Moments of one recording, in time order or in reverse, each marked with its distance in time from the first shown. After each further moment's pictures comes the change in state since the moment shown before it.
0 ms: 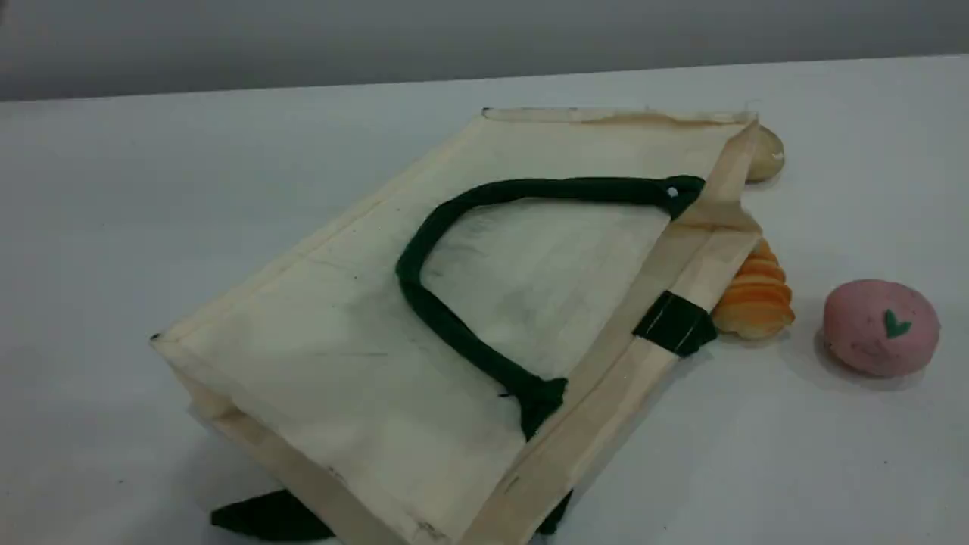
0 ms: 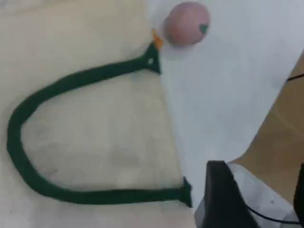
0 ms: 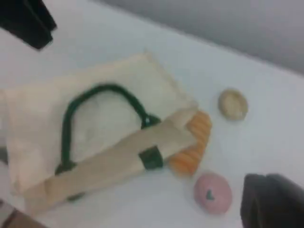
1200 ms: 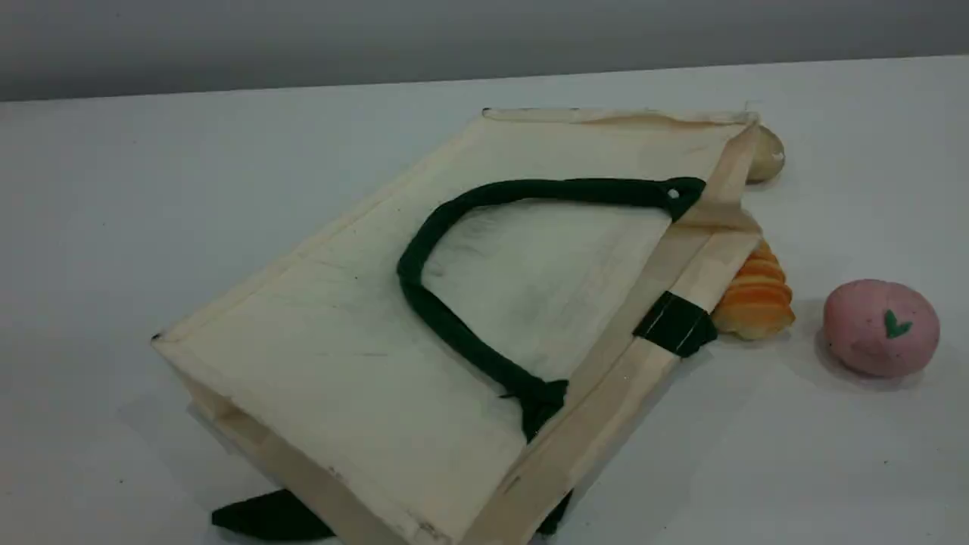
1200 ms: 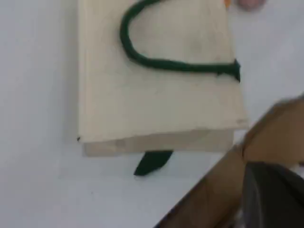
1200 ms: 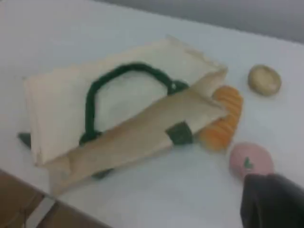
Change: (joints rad) left arm -0.073 -1.087 0.544 0.450 0.183 -0.422; right arm 0.002 -0.384 0.353 0.061 -0.016 0.059
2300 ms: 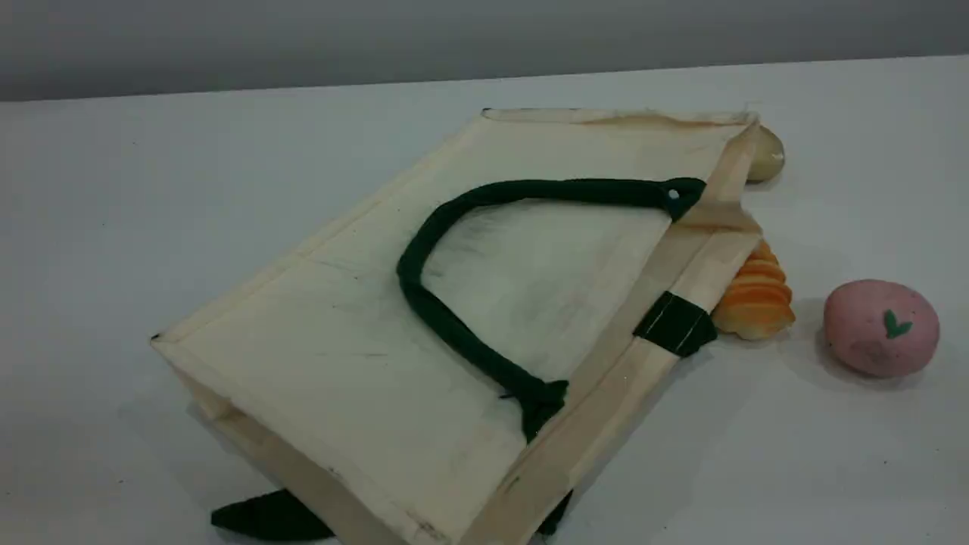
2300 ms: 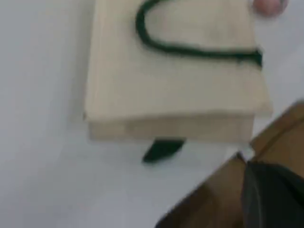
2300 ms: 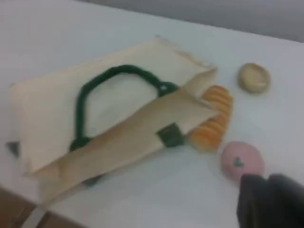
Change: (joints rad) left arm 0.000 -0.258 0.253 0.037 -0.035 -0.037; right arm -0.078 0.000 -0.001 0.008 0.001 0.000
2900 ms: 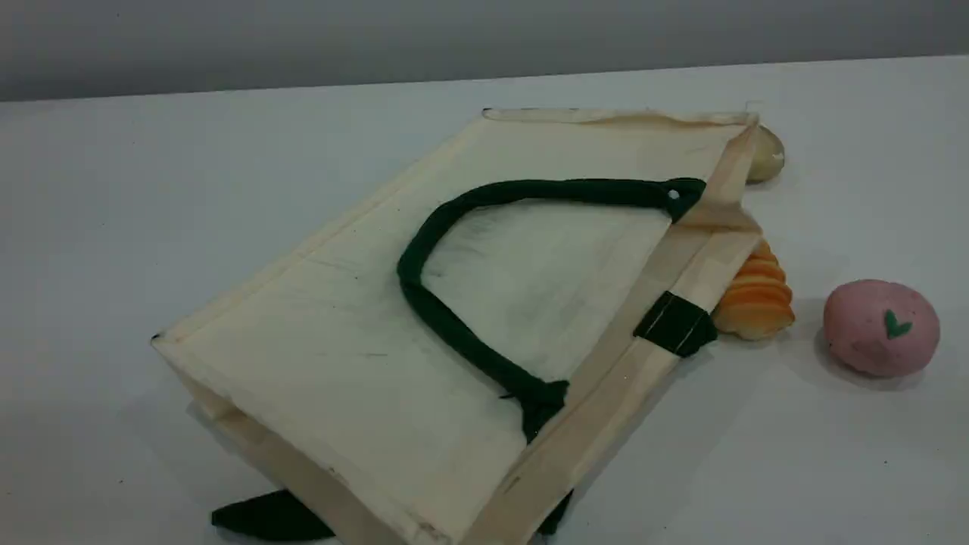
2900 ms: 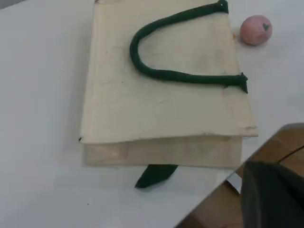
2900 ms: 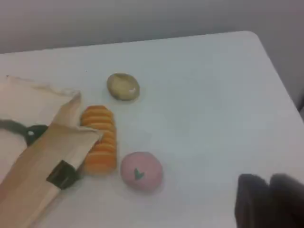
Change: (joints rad) left arm 0.000 -0.131 -0.002 -0.020 -0.013 0.002; right arm -0.483 0.000 0.000 -0.002 0.000 0.000
